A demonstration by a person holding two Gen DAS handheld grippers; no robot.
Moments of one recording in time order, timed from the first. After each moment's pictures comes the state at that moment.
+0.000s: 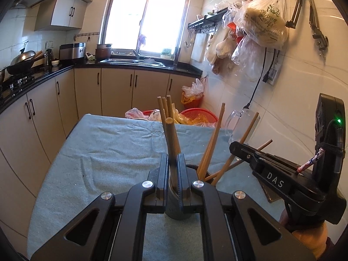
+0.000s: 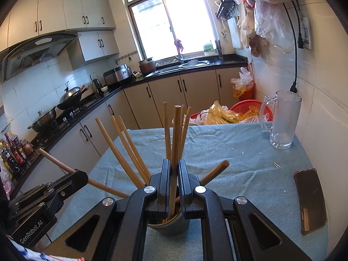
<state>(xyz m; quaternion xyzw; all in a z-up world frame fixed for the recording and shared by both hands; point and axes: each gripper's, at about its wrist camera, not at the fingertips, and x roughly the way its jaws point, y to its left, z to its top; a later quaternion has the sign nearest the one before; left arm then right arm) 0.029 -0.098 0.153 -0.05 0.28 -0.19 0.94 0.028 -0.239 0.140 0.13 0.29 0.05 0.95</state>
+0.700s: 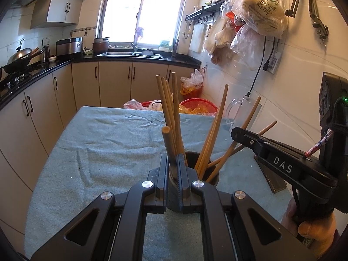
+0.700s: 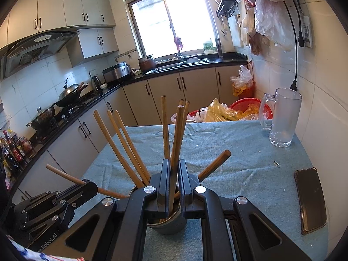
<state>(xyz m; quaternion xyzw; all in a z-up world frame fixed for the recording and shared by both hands) 0.031 -0.104 0.135 -0.03 0.30 -0.20 0.93 0.030 -0.241 0.135 0.12 0.30 0.05 0.95</state>
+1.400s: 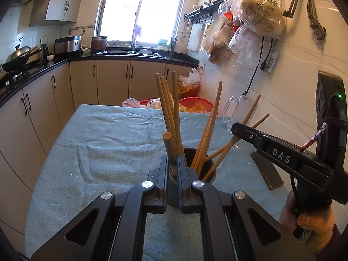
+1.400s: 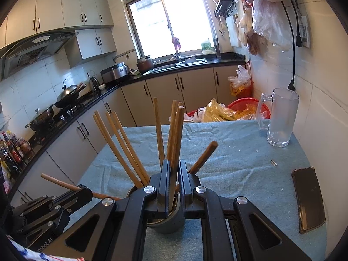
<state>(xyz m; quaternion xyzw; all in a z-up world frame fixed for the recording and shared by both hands) 0.024 -0.095 0.138 -0.04 0.31 -0.21 0.93 0.026 -0.244 0.138 0.12 0.29 0.04 0.95</state>
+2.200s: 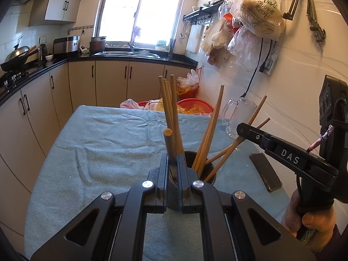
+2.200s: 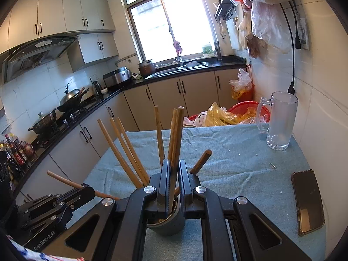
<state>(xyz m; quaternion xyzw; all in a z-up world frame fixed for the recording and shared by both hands) 0.030 -0.093 0.137 -0.04 0.30 -0.21 0.93 0.023 -0.245 0.142 0.13 0.29 0.05 0.95</state>
